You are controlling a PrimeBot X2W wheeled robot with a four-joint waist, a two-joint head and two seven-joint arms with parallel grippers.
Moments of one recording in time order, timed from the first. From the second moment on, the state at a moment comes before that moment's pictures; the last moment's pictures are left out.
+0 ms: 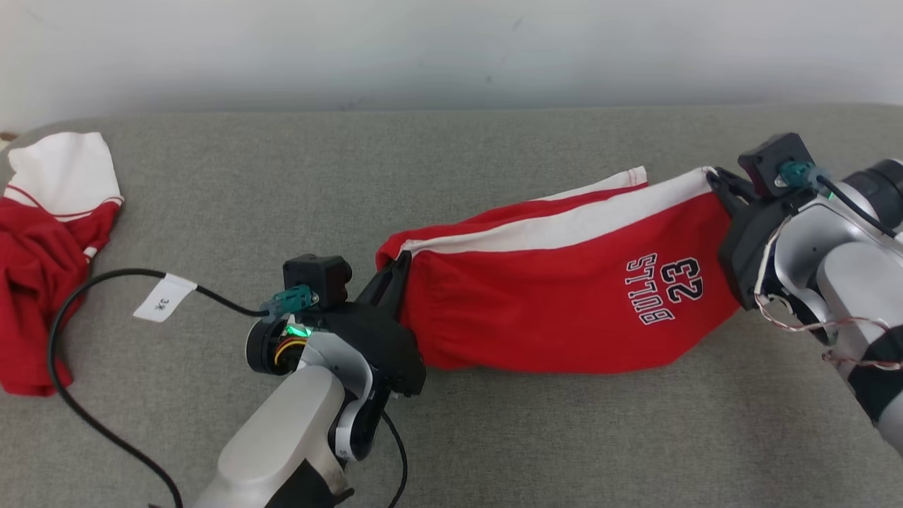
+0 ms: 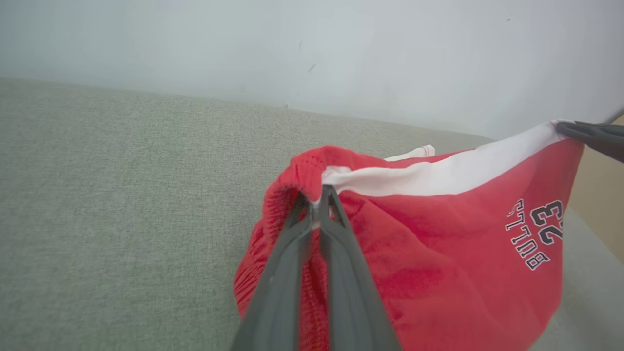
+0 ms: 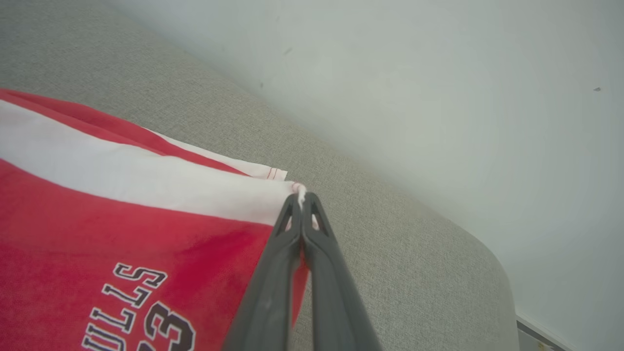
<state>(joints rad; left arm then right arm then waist) -0.68 0.10 -0.63 0.65 -0.79 0.03 -0.11 -0.85 -0.56 0.65 0.59 0.37 0.13 0.24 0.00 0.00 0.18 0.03</state>
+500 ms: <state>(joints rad) -0.80 0.05 -0.67 0.80 -0.81 0.03 -0.14 -1.04 -0.44 0.71 0.92 0.38 0.13 0.10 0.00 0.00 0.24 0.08</state>
